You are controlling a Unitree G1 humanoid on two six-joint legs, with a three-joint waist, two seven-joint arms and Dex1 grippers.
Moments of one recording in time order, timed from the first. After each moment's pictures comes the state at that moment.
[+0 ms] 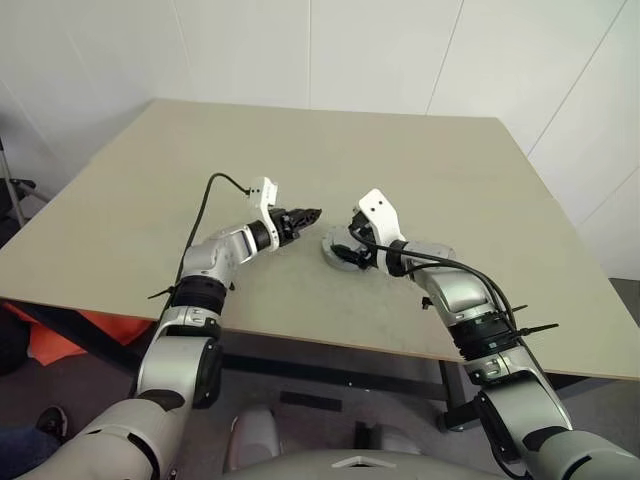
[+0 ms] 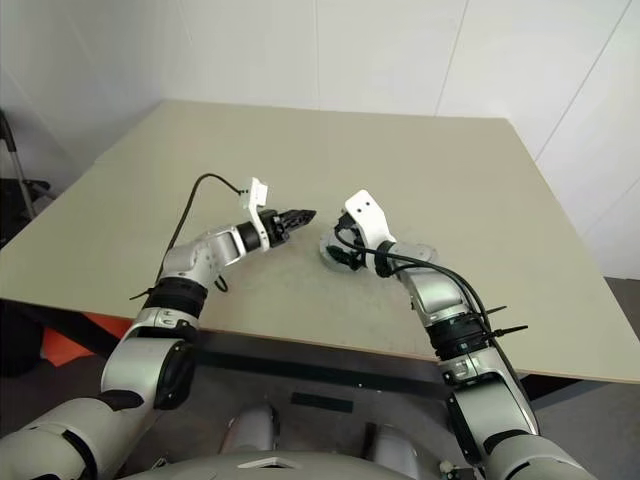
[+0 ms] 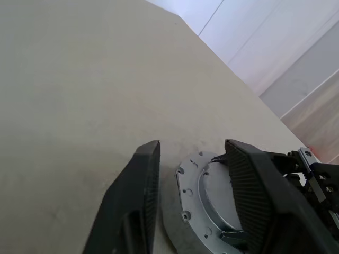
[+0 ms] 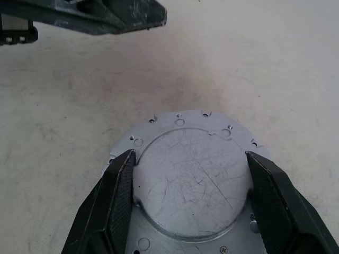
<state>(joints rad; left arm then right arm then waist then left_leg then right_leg) -0.77 0.12 0.13 0.66 -0.41 0.57 -0.74 -0.53 -0.31 0.21 0.21 0.08 0.54 0.59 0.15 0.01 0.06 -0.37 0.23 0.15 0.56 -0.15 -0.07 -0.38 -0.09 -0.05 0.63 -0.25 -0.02</state>
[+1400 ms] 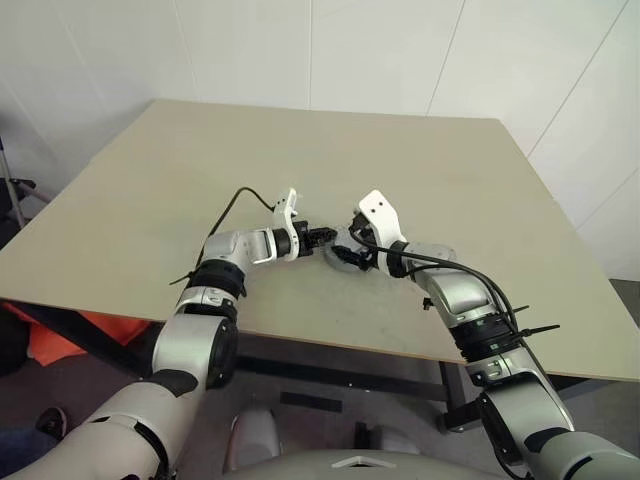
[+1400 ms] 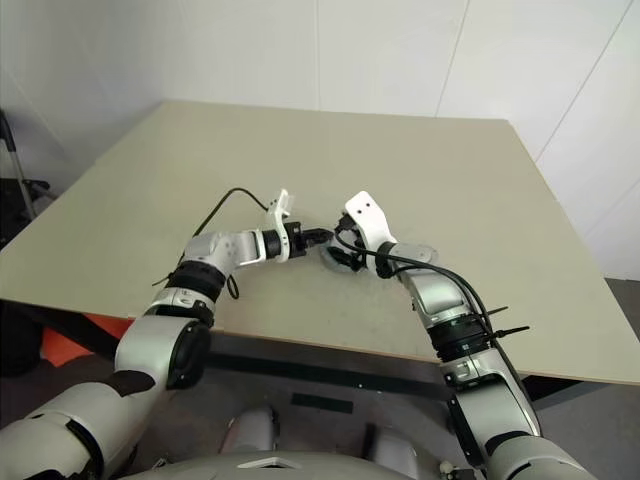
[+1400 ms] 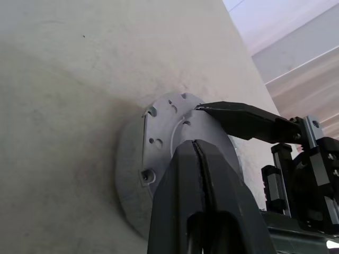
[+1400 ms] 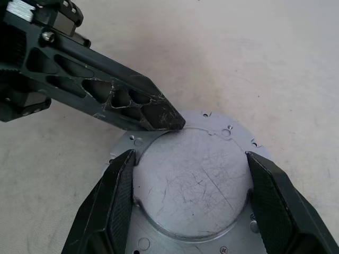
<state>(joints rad) -0.90 0.08 0.13 0.86 -0.39 0.79 -0.66 -0.52 -0.32 0.22 0.20 0.08 0.54 0.58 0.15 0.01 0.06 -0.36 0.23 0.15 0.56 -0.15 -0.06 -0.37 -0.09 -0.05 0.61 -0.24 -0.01</state>
